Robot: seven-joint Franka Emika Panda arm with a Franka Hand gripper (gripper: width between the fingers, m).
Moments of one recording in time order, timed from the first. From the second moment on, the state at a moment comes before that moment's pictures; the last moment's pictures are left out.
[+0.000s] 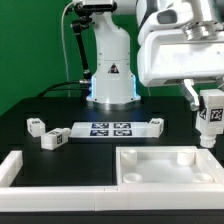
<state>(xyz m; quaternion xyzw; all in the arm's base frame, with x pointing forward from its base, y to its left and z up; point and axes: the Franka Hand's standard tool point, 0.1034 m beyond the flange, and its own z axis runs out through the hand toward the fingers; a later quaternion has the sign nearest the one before) 0.616 0.122 0.139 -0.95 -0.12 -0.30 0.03</state>
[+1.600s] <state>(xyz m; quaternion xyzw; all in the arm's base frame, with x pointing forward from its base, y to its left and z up) 0.622 0.121 0.084 -0.95 -0.14 -0.29 0.03</state>
